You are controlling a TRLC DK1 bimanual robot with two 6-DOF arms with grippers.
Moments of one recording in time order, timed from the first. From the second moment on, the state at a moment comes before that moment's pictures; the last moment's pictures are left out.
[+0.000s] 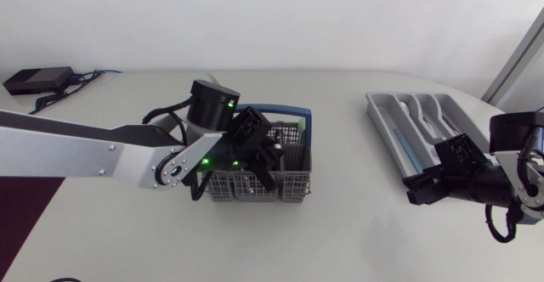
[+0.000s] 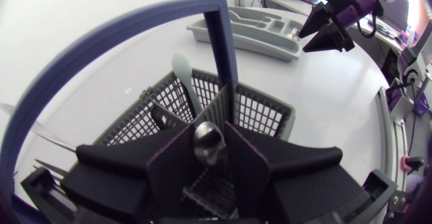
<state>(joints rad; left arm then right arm) -0.66 1.70 0.89 0.20 0.17 0.28 -0.17 1.21 0.49 -0.15 -0.21 -0.45</state>
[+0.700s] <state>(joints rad) -0.62 1.68 0.91 0.07 0.35 0.36 -0.17 1.23 0.49 -0.14 -0.21 -0.45</state>
